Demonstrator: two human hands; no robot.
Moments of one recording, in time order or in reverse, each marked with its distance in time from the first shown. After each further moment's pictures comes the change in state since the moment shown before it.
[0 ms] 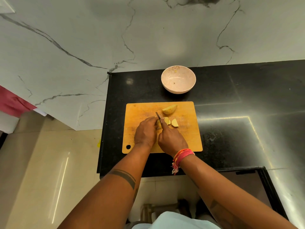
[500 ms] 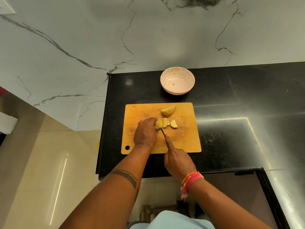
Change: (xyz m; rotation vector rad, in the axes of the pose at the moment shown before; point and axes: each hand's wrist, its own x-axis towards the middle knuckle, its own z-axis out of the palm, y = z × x) left_hand -0.001 0.001 0.005 0.002 0.019 -0.051; right_hand -0.065 0.031 0.016 -0.090 -0.043 0.016
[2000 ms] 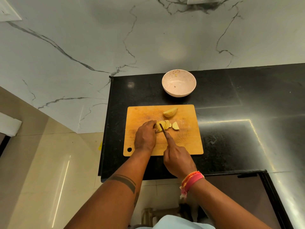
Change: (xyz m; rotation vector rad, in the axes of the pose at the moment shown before) left_hand -0.004 -0.004 -0.005 -0.032 0.029 -0.016; right_hand 0.000 -0.021 -0.018 0.137 0.079 -0.024
